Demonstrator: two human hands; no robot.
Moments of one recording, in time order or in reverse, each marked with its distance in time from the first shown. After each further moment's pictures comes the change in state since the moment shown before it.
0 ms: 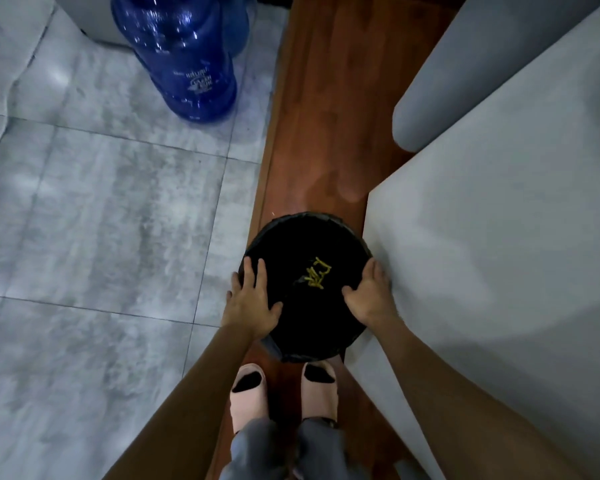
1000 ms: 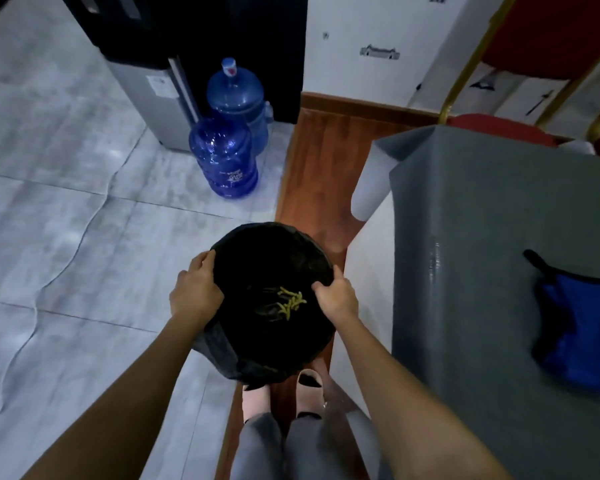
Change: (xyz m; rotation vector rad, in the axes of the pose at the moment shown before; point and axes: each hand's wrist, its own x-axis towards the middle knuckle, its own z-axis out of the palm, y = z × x) left_hand -0.277 0.071 -0.252 -0.002 0.508 -0.101; right_hand -0.259 -0.065 -0.178 0.503 0.072 -0.119
